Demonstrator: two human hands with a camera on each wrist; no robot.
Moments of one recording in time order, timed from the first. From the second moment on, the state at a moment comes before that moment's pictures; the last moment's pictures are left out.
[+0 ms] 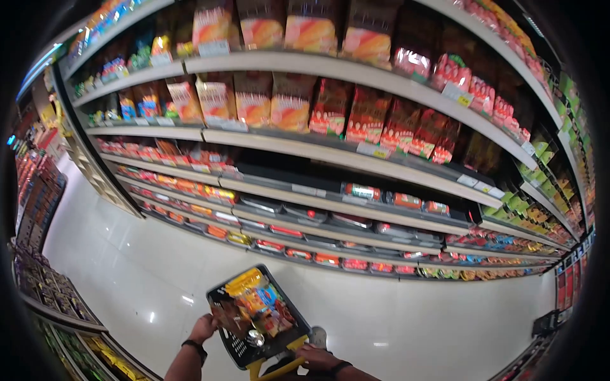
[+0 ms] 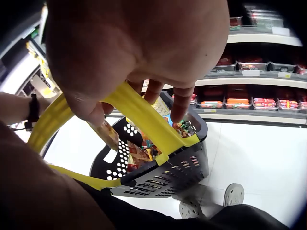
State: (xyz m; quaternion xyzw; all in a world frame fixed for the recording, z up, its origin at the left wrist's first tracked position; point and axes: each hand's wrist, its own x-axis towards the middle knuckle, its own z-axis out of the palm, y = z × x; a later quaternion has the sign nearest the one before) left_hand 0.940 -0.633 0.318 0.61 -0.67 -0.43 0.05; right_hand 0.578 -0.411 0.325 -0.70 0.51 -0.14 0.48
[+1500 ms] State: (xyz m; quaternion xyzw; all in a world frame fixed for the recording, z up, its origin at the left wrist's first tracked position) left_hand 0.653 -0.547 0.521 0.28 -0.73 -0.60 0.16; right_hand 0.391 -0.475 0.487 -0.56 0.48 -0.44 0.51
